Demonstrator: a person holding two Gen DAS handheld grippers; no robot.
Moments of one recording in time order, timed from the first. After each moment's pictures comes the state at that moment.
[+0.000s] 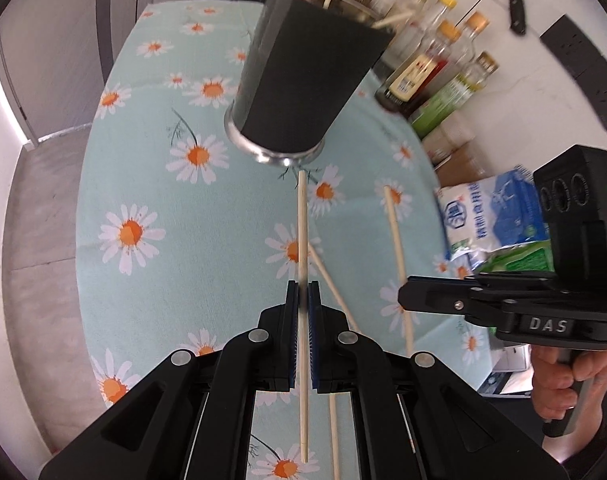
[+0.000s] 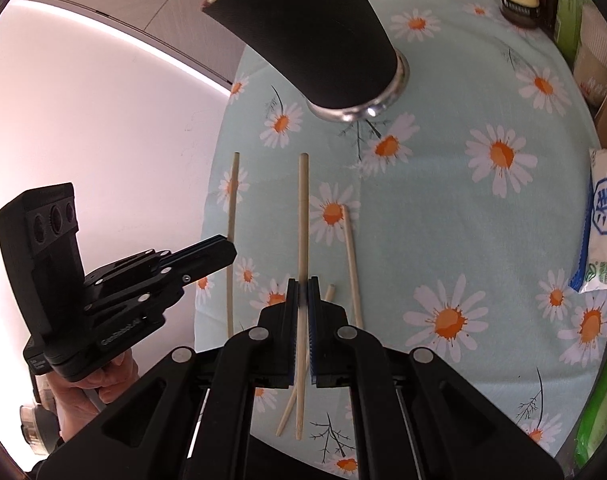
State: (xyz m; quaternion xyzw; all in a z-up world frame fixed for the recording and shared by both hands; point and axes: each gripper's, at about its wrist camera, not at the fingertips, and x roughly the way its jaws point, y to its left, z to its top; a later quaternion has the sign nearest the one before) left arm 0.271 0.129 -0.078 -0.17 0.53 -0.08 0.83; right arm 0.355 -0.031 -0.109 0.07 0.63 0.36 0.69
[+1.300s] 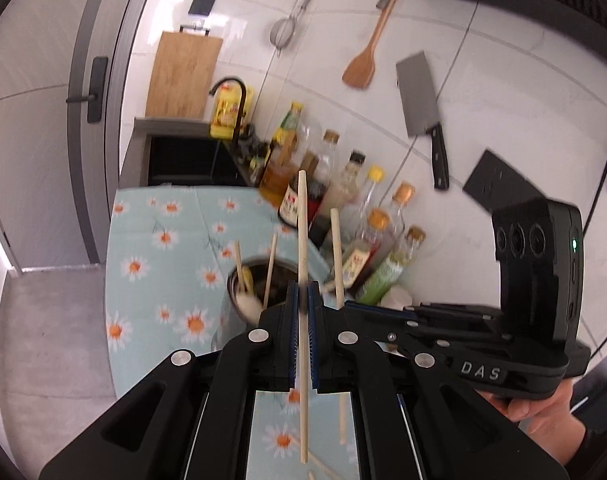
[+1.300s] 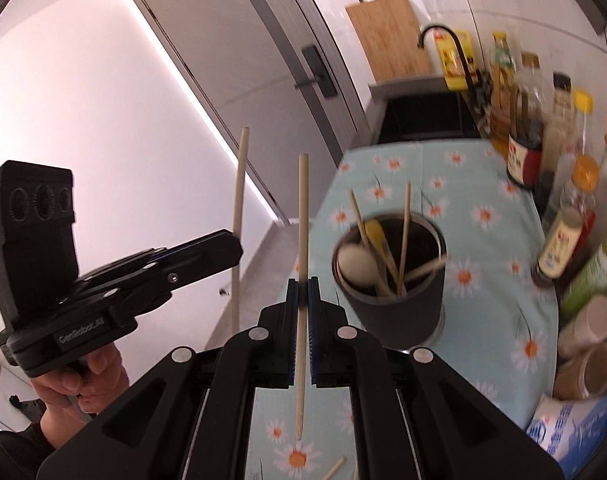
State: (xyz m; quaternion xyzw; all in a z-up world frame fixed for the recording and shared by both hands) left arm 0.335 0.160 0.082 -0.14 0.30 -0.12 0.94; right arm 0.419 0.015 0.047 0.05 0.38 0.43 0.82
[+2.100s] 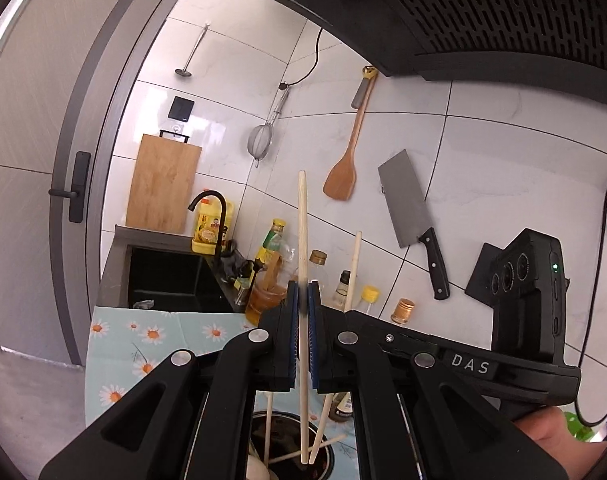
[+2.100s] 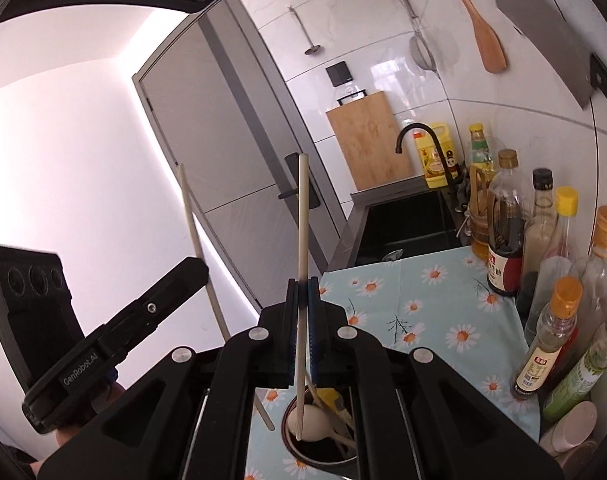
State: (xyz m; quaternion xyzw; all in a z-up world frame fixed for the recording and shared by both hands) left arm 0.386 0.164 0.097 -0.13 0.10 -0.13 0.98; right arm 0.495 -0.004 0.074 0.12 0.24 0.39 0.88
